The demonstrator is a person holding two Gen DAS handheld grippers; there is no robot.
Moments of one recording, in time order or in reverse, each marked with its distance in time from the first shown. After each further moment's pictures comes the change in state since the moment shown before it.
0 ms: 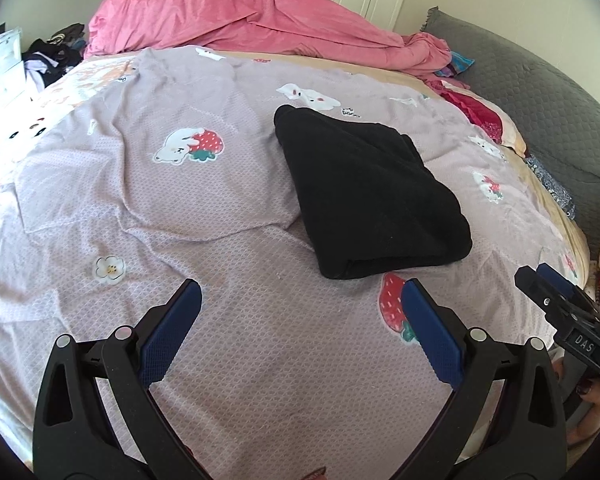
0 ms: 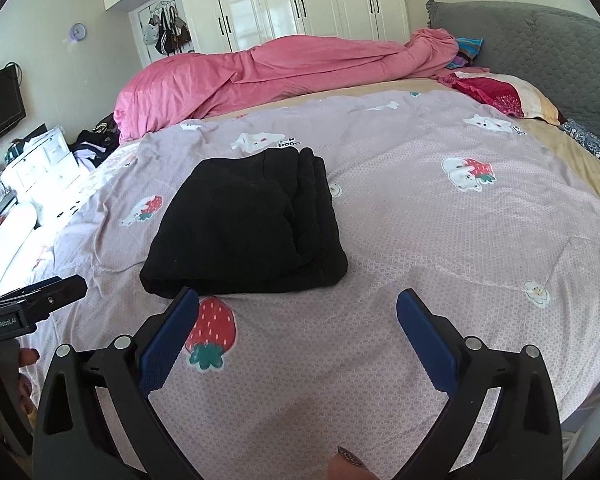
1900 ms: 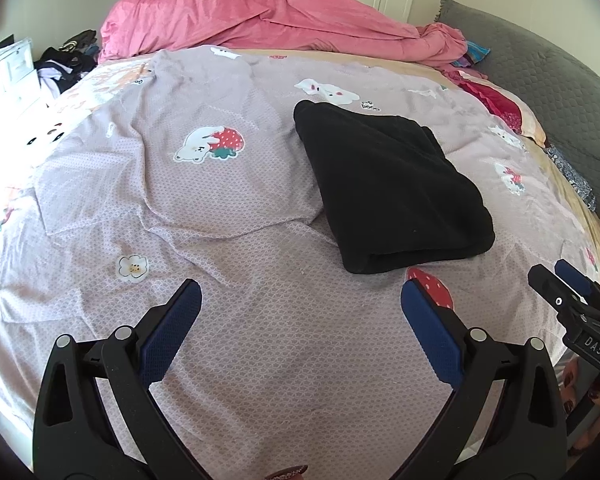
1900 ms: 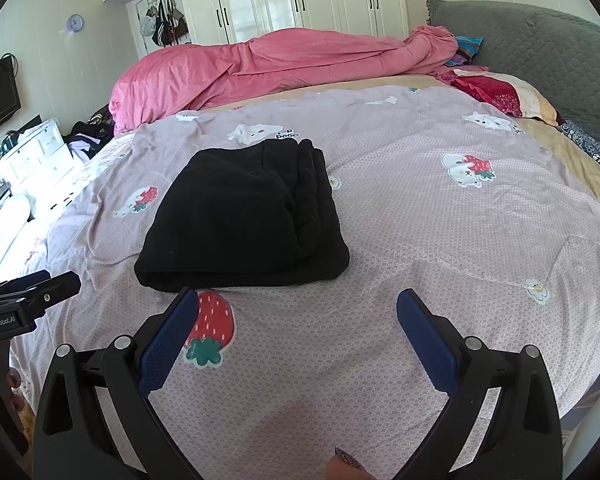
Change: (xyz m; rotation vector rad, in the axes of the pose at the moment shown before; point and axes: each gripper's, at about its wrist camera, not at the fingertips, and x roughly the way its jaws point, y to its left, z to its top) left arm -0.001 -0.001 -0.001 0.023 0.017 0.096; right arm 0.006 0.005 -0.003 -0.014 0.024 -0.028
